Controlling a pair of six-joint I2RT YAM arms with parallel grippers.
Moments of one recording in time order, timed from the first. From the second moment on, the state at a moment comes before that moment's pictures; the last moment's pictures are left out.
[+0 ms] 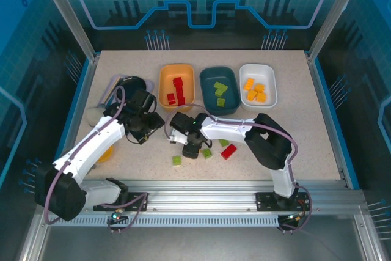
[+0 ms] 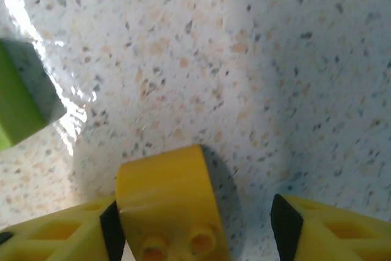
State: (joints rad) left arm -0.38 1.23 1.01 -1.00 0.04 -1.14; right arm 0.99 2.00 1.38 -0.74 0.07 -0.32
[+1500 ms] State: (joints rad) left arm -0.62 1.75 1.54 -0.73 0.22 -0.90; right arm 0.09 2.24 2.10 -0.92 0.14 0.33
